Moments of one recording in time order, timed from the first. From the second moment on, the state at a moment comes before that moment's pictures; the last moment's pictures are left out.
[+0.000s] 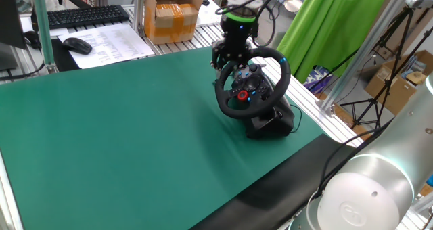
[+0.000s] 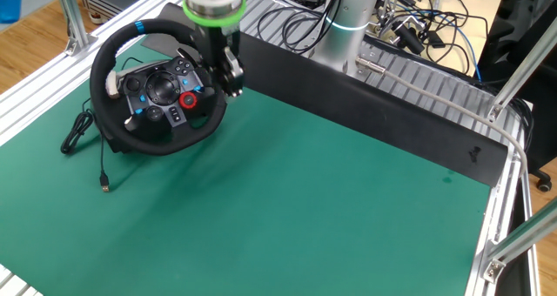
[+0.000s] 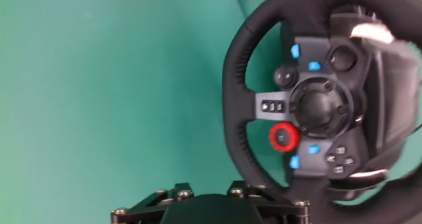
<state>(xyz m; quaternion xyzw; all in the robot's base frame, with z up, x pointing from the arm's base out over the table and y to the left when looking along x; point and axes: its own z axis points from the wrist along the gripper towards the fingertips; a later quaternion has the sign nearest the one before) 0.483 -0.084 0.242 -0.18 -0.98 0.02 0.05</state>
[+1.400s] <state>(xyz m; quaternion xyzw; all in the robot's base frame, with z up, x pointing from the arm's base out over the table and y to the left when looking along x) 0.467 -0.219 0.294 -0.02 -0.99 0.08 0.10</state>
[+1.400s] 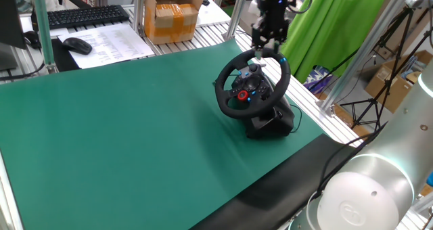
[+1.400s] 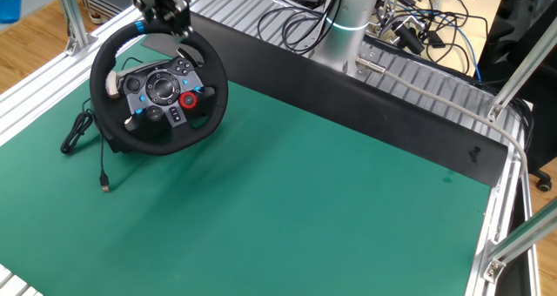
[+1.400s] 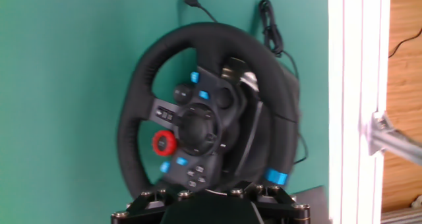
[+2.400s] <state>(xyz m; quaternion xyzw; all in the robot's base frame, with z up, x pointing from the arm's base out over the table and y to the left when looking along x) 0.473 -0.276 0.281 0.02 -1.00 0.03 0.07</state>
